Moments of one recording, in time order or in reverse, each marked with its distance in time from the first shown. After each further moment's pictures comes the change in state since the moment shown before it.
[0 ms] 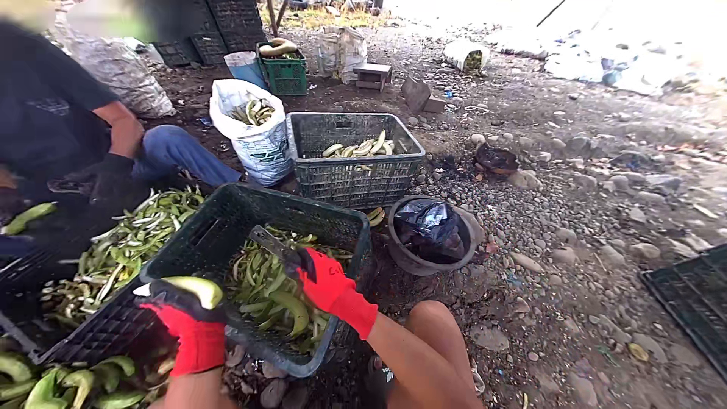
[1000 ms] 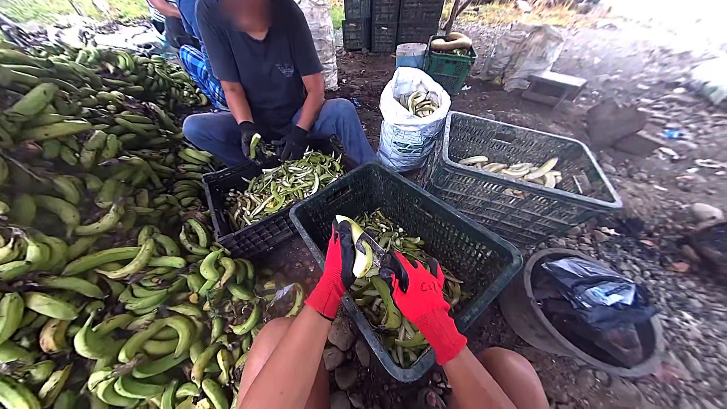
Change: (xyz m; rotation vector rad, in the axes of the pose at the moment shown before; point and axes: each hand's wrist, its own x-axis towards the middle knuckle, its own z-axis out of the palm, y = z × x) left_hand 0.000 0.025 0.017 -0.250 -0.361 -0.245; right_hand 0.024 -0.019 0.051 -0.478 -0.127 -0.017
